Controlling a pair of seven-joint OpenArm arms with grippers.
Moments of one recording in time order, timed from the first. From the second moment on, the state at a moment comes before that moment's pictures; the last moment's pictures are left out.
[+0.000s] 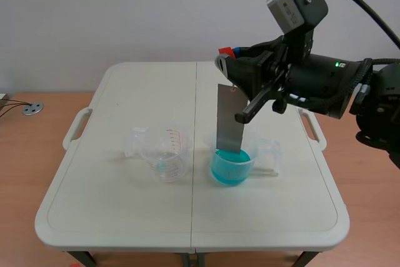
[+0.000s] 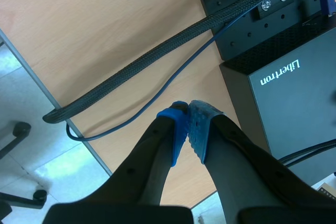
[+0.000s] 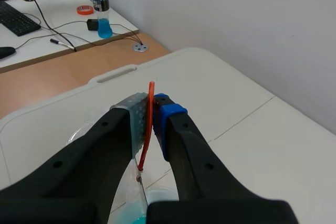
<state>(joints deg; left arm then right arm) 58.6 -30.8 9.0 69.2 -8.0 -21.6 -12.7 1.6 20.8 -10.8 93.1 13.8 41.9 2.0</state>
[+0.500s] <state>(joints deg) 58.6 -30.9 6.7 69.6 -8.7 -21.6 -12.7 1.6 20.8 -7.6 99.3 14.2 42.1 0.5</state>
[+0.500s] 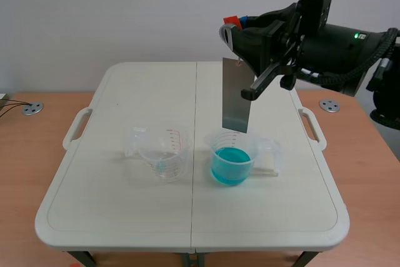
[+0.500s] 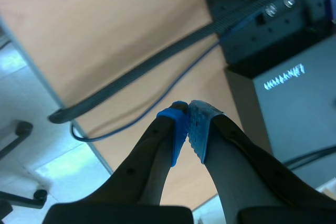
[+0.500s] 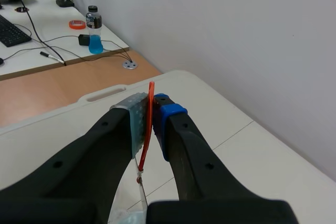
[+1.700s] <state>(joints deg) 37.5 -56.7 -17.8 97.2 -30.8 -32.1 -8.1 1.6 20.8 -4.3 108.2 17.5 42.1 -4.0</state>
